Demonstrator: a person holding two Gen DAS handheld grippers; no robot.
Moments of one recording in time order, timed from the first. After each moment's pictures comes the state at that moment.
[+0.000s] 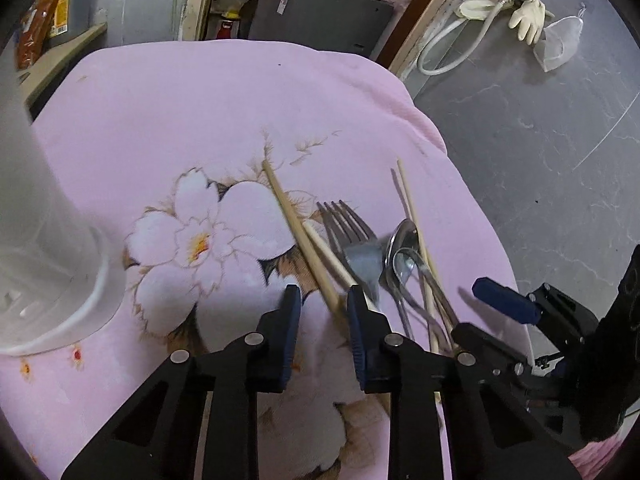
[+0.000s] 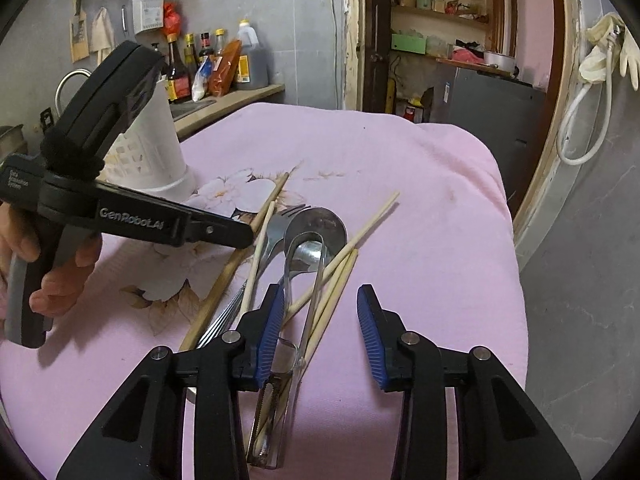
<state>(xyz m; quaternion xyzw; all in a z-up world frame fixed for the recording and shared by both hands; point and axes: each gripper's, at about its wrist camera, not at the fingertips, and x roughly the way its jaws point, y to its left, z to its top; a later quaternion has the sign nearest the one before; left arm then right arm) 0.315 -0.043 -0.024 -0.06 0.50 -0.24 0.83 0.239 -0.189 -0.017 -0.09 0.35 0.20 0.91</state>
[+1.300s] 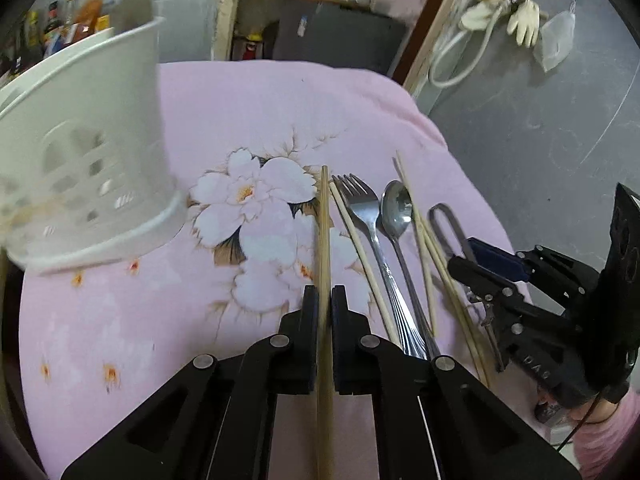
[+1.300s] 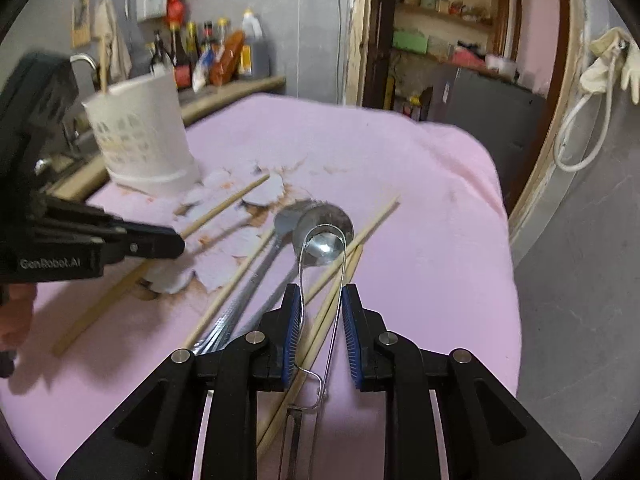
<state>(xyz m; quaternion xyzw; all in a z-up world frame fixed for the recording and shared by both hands) 0.225 -0.004 0.004 -0.05 0.46 -0.19 0.87 0.228 -0.180 -0.009 -0.11 0.35 0.19 0.91</state>
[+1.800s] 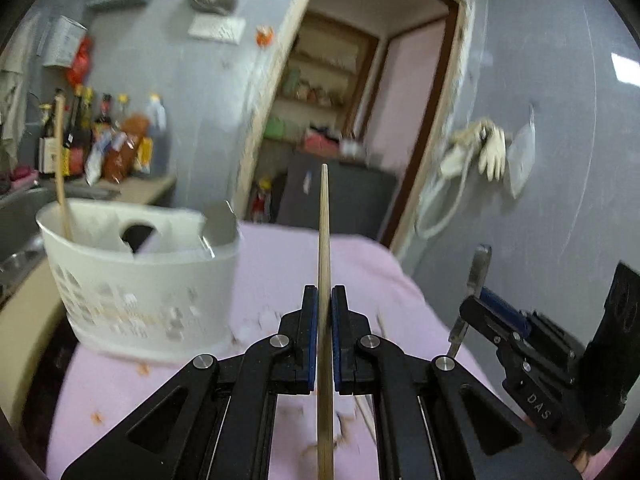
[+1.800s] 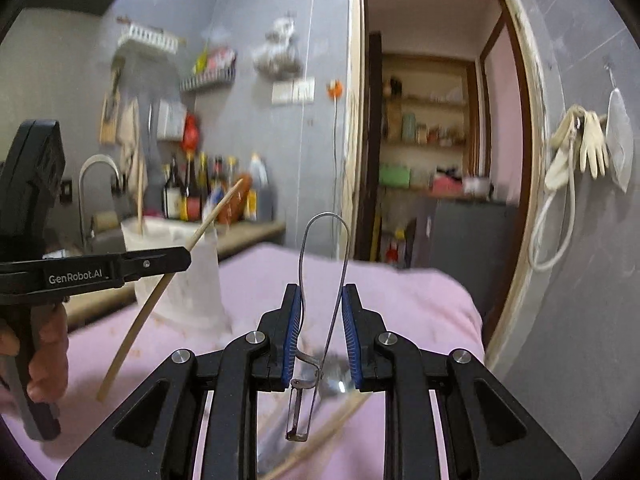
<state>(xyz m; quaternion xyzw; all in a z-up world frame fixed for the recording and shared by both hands) 0.175 0.020 0.074 -0.11 0.18 -0.16 0.96 0.181 -0.162 0.050 -0.06 0.09 0.19 0.98</state>
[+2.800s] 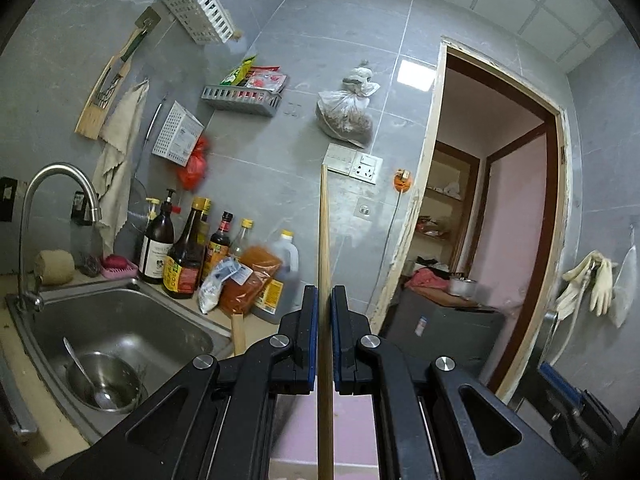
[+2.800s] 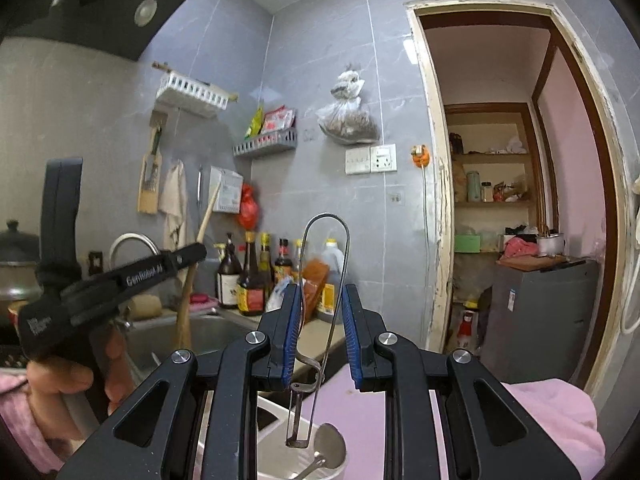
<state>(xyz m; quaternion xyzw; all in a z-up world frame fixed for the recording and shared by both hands) 0.255 0.198 0.139 -0.14 -0.01 0.04 0.99 0.269 -0.006 0.102 -0.02 -0.01 0.30 0.95</state>
